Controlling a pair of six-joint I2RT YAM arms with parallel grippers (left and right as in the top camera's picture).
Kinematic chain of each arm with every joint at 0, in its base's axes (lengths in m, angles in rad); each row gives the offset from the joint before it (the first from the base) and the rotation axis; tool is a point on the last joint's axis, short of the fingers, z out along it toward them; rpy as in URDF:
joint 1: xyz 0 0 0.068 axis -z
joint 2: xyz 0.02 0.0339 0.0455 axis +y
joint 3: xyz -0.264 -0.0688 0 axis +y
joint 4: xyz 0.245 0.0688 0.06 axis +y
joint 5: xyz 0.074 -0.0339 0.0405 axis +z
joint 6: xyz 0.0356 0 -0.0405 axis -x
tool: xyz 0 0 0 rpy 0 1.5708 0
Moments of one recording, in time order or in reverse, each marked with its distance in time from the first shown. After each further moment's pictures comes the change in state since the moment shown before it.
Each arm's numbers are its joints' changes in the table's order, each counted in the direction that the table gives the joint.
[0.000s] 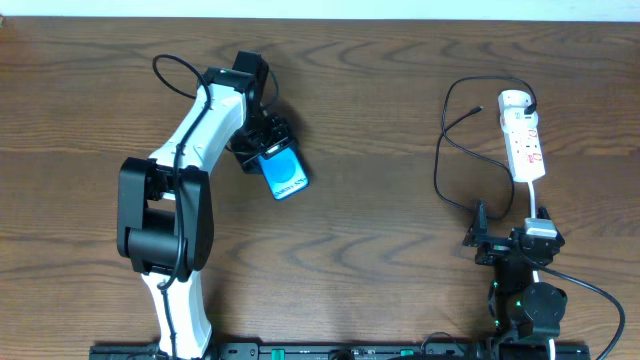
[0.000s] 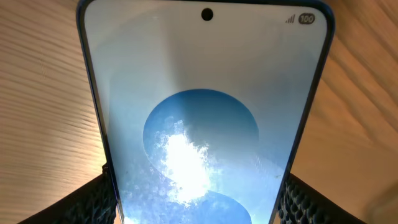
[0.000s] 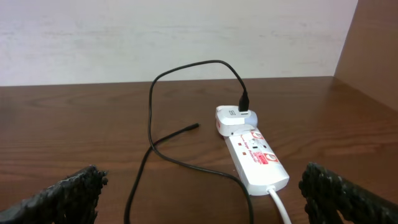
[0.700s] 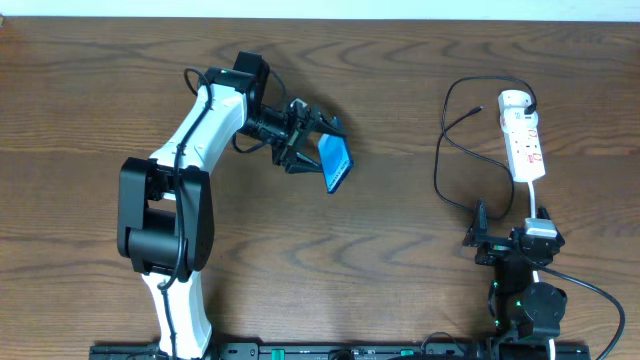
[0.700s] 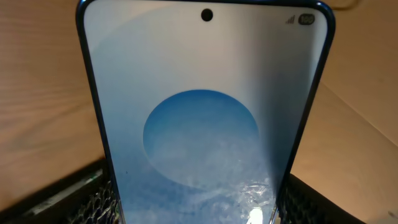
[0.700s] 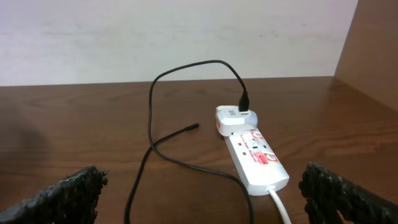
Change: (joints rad) left arm 0.002 0.000 0.000 0.008 -0.831 0.000; right arm 0.000 0.000 0.000 0.000 0.000 0.000
